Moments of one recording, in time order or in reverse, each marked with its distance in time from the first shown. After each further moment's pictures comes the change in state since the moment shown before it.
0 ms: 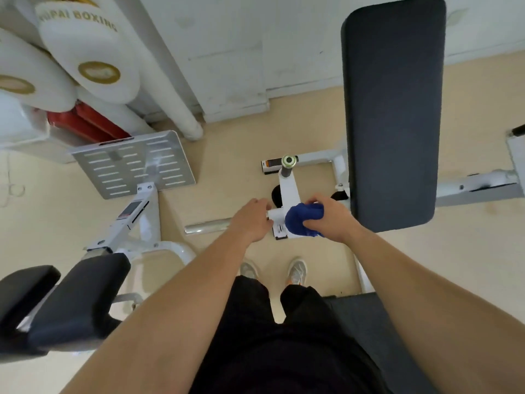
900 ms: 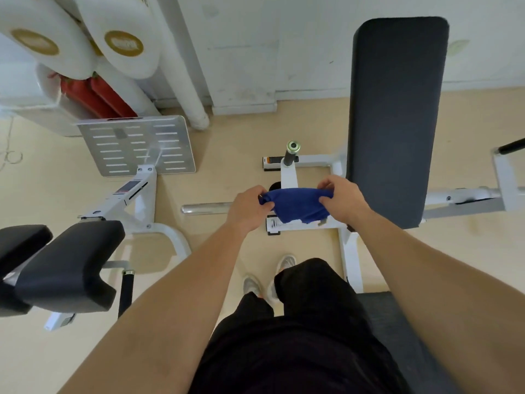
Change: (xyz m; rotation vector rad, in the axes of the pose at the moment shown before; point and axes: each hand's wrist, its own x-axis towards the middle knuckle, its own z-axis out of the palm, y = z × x) left_hand -0.057 -0.006 0.030 -0.431 0.255 -0.077; right_hand -0.037 -0.001 -0.007 -0.174 0.204 -0.045
